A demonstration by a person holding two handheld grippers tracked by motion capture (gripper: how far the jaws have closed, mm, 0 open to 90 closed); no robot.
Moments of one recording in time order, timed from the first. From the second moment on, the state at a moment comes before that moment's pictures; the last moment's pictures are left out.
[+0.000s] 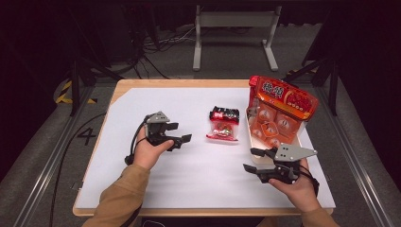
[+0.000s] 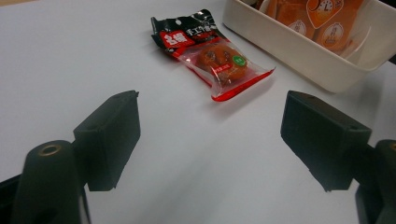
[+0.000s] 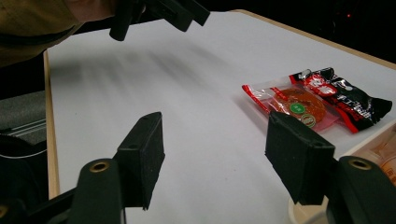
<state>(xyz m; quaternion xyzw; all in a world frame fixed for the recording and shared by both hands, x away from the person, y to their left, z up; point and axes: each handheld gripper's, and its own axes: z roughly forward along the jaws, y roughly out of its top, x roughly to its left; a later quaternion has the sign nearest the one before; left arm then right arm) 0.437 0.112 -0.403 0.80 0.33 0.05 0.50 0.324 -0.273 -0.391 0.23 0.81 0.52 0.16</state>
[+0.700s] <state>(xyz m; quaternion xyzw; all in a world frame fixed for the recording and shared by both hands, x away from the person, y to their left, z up) 0.470 0.048 -0.426 0.81 0.32 0.03 0.50 0.323 -0.272 -0.399 0.22 0.81 0.52 0.15</state>
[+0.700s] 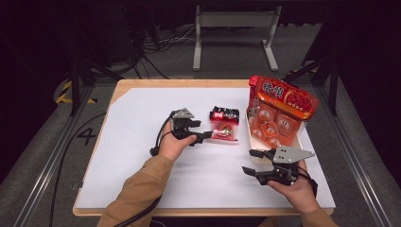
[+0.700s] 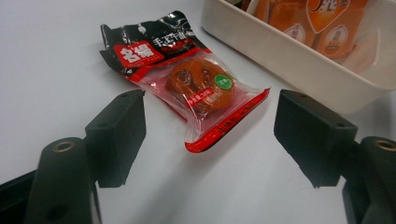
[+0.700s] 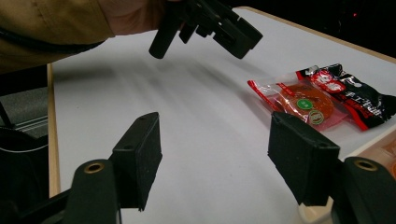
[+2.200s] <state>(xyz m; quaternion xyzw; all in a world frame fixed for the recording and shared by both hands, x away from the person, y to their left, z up) 0.484 0.016 -0.443 0.85 0.32 -0.01 0.42 0.324 -0.270 -0.404 0.22 0.81 0.52 0.15</state>
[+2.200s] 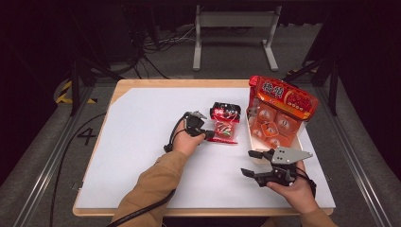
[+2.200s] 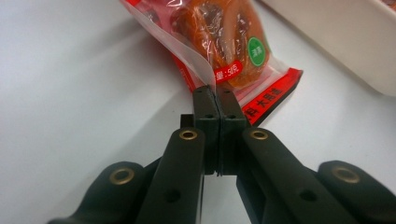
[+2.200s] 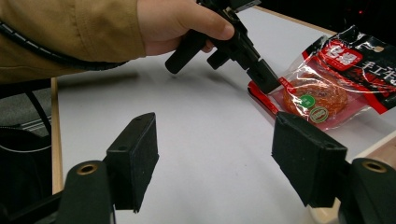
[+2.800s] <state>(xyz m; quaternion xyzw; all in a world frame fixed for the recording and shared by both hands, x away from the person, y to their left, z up) 0.437 0.044 -0.409 0.85 0.26 0.06 0.46 0.331 -0.276 -0.395 0.26 0.79 0.54 0.13</state>
